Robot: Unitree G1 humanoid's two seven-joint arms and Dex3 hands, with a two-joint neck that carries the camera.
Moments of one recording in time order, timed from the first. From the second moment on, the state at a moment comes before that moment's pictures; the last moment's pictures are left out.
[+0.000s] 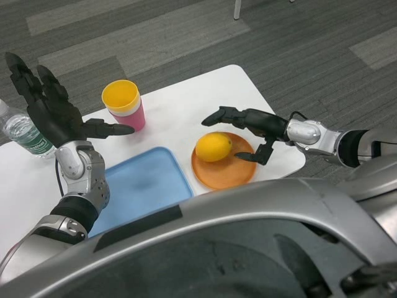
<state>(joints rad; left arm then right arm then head) -0.50 0.02 -0.53 0.96 -0.70 -1.05 0.28 -0.21 -0.91 1.03 0.61 0.58 -0.87 0.07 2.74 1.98</state>
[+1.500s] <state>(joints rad) -0.48 0.01 -0.53 0.96 -0.71 -1.08 0.28 -0.18 -0.62 0.39 0.73 0.64 -1.01 -0.30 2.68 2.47</state>
